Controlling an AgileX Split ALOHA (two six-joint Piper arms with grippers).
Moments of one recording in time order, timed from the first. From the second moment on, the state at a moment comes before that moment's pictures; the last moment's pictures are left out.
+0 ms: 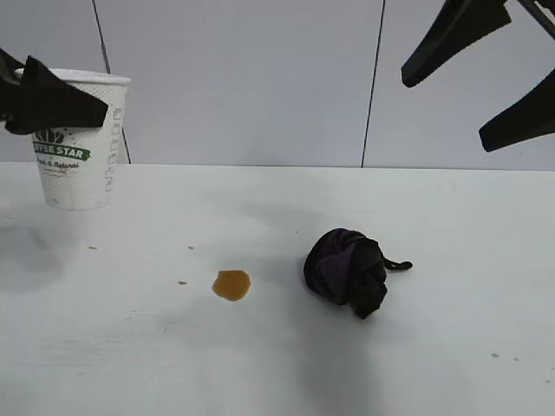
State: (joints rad) left arm -0.01 1.57 -0.79 -1.68 0.68 2.19; right arm 0.12 1.31 -0.98 0.66 0.87 -0.17
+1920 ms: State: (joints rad) left arm -0.01 1.94 -0.95 -1.66 0.74 2.50; right arm 0.12 1.31 -0.98 0.64 0.81 -0.17
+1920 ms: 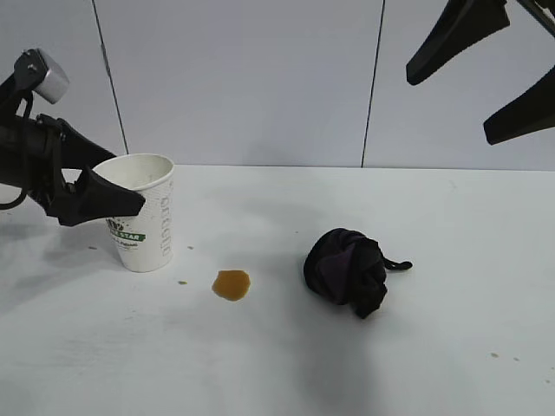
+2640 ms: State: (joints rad) left arm 0.09 1.69 -0.95 -1.00 0.48 1.71; right arm 0.12 1.31 -0.98 0.64 0.81 -0.17
